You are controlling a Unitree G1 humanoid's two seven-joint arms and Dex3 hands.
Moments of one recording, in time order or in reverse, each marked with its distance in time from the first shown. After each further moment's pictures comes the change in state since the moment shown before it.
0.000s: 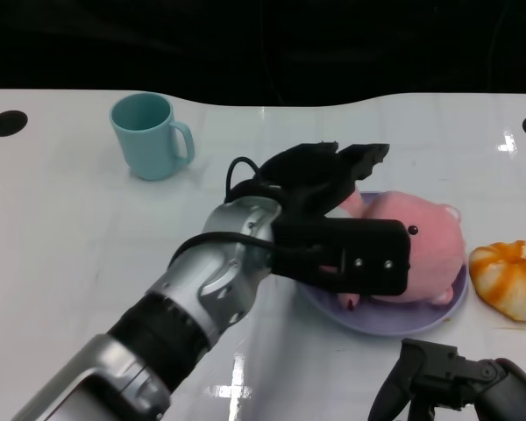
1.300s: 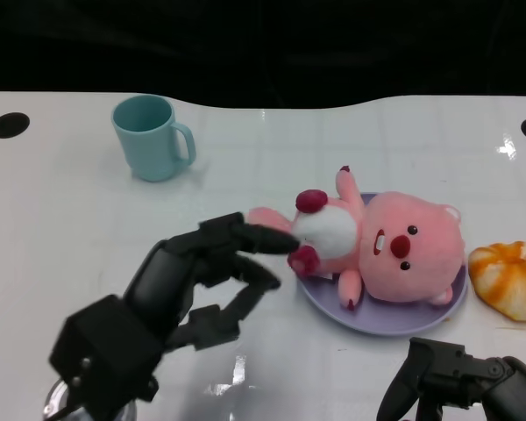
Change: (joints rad) left arm 0.778 0.037 0.443 -0.650 -0.704 -0.177 -0.066; right arm -0.007 -0.008 -0.028 0.026 0.019 -0.013 0.018
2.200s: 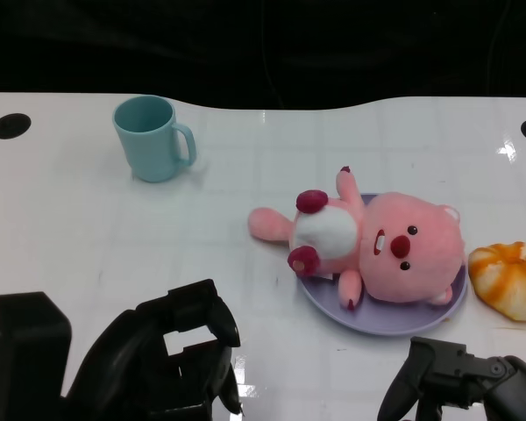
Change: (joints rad) left arm 0.202 0.065 0.121 -0.391 -0.416 0.677 -0.050; right arm 0.000 0.000 -0.005 -0.004 0.018 -0.001 0.010
